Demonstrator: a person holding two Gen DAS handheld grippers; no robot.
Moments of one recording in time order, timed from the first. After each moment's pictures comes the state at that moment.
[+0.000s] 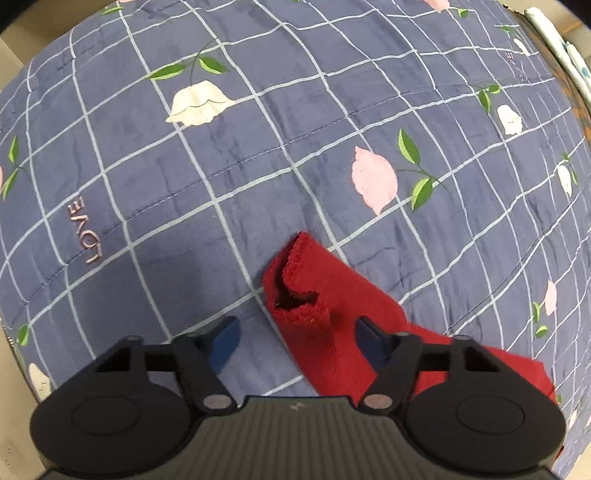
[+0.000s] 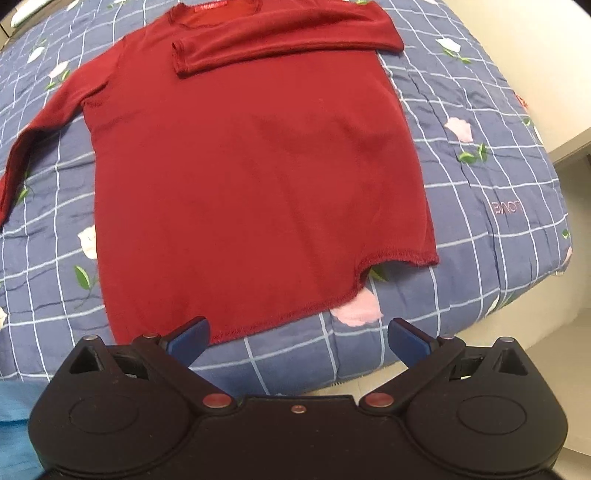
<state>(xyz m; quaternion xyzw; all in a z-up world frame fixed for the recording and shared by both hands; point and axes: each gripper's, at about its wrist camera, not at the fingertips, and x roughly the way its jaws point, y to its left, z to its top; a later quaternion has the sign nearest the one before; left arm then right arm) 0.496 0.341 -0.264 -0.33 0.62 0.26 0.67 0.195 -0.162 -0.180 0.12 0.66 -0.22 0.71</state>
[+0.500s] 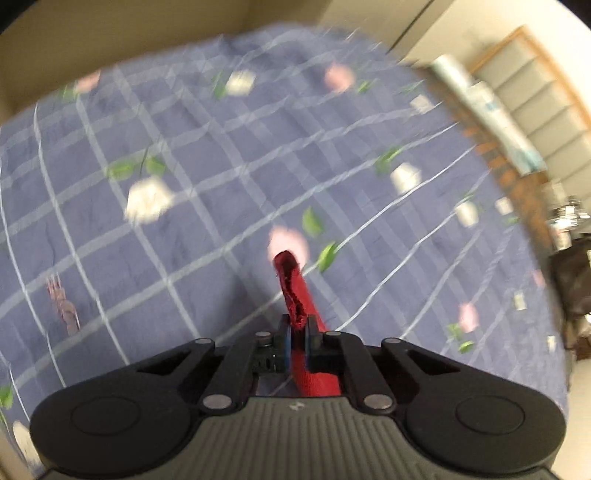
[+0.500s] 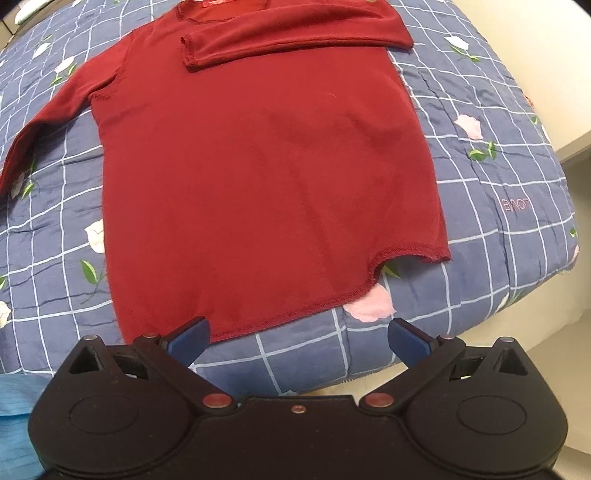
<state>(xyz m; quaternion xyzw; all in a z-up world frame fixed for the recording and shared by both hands) 0.476 0.335 -0.190 -0.31 0.49 0.17 0.80 0.198 -0.154 -0.184 0.12 0.66 -0.21 0.71</state>
